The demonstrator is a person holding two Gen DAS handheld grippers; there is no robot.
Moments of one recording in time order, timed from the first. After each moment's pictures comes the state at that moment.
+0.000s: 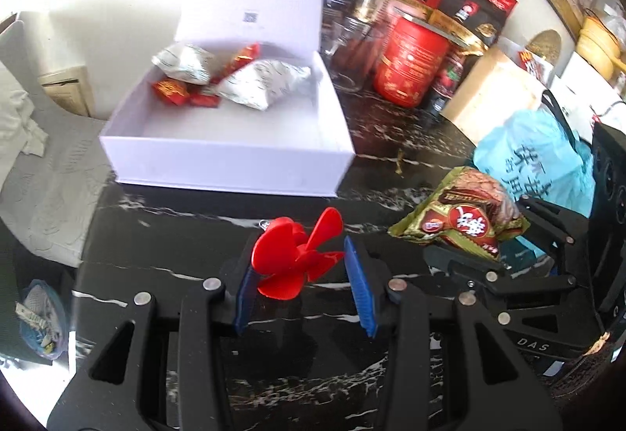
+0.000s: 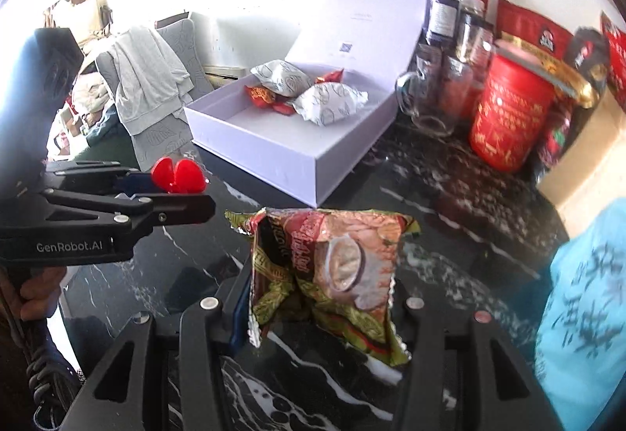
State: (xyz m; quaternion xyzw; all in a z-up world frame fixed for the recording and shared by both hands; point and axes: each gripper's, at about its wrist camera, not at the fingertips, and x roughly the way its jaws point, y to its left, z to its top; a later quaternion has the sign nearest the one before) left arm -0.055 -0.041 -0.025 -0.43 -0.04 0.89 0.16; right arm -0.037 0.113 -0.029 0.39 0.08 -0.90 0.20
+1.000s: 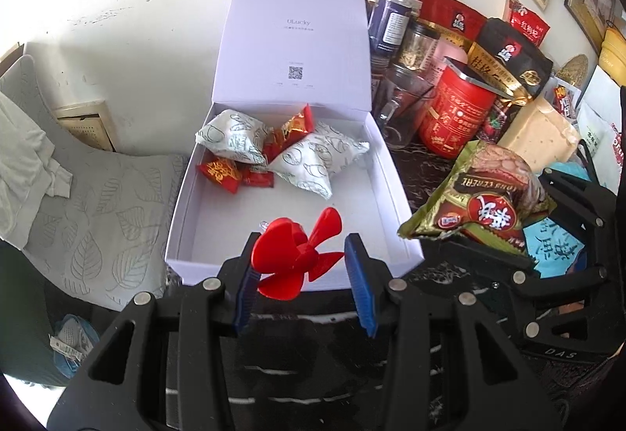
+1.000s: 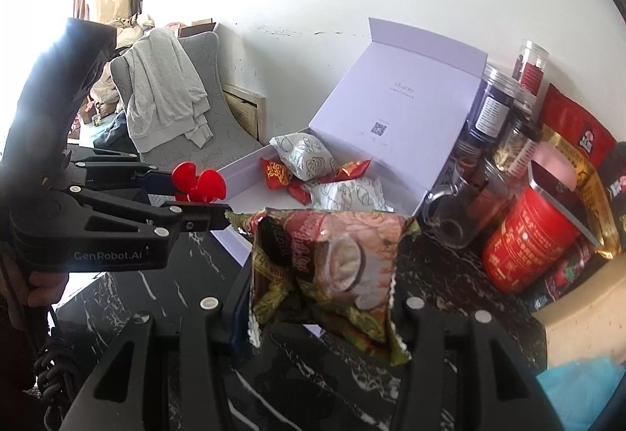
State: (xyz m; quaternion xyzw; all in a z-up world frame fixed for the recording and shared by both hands) left arm -0.141 -0.081 0.023 -0.42 -0.01 0.90 0.13; right arm -0.119 0.059 0.034 0.35 0.13 -0.89 0.24
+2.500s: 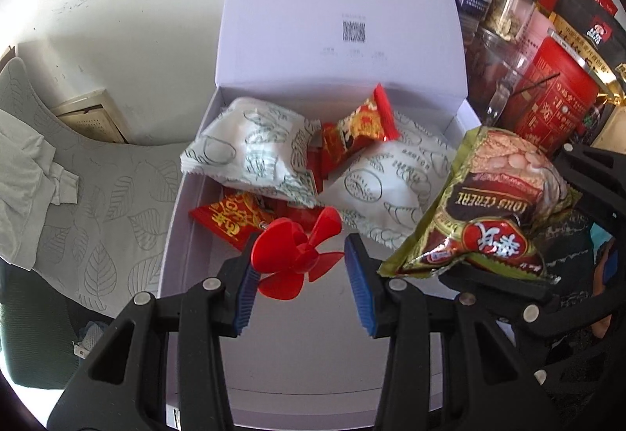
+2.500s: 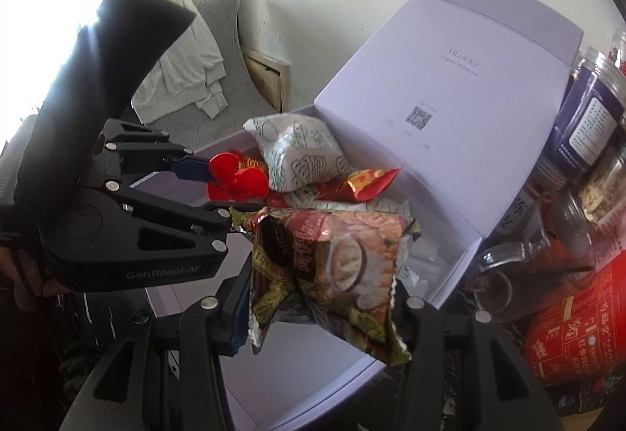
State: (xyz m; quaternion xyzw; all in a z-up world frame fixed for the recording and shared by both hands) left arm -0.257 -0.076 -0.047 -0.48 0.04 0.87 0.08; right arm -0.245 0.033 -0.027 0.40 0.17 -0.84 0.32
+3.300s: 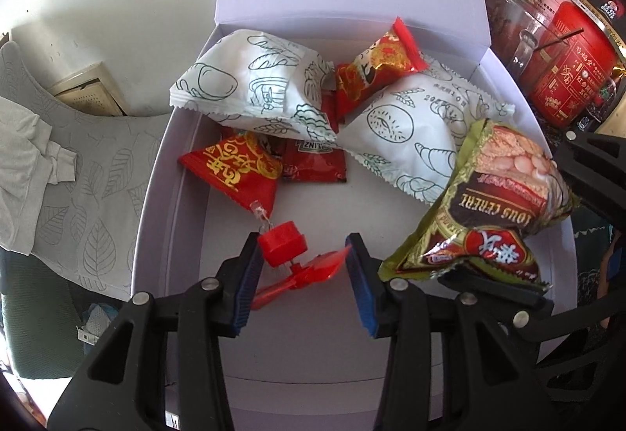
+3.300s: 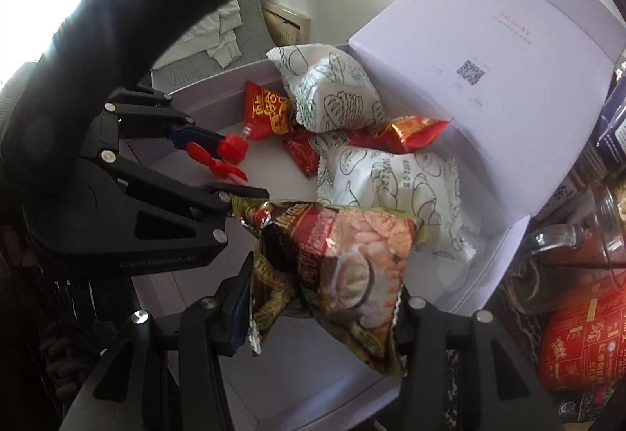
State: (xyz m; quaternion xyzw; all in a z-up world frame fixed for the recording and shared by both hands) left arm -0.256 -0.079 -0.080 -0.53 0.04 0.85 0.07; right arm -0.244 0.013 -0.063 0.45 0.22 -0.80 0.33
